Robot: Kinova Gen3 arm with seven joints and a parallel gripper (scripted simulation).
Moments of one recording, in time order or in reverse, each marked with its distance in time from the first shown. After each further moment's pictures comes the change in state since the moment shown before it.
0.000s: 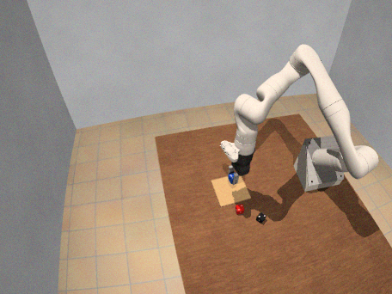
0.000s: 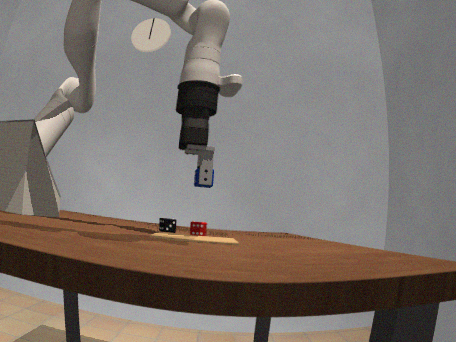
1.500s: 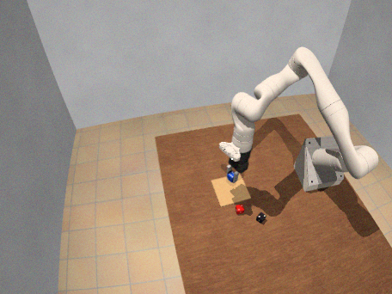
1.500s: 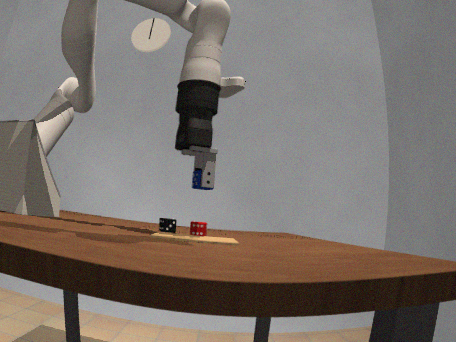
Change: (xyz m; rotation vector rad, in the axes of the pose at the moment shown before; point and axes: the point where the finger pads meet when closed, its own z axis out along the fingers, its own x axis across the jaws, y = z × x) arm 0.011 0.002 0.005 -0.001 -0.005 -0.249
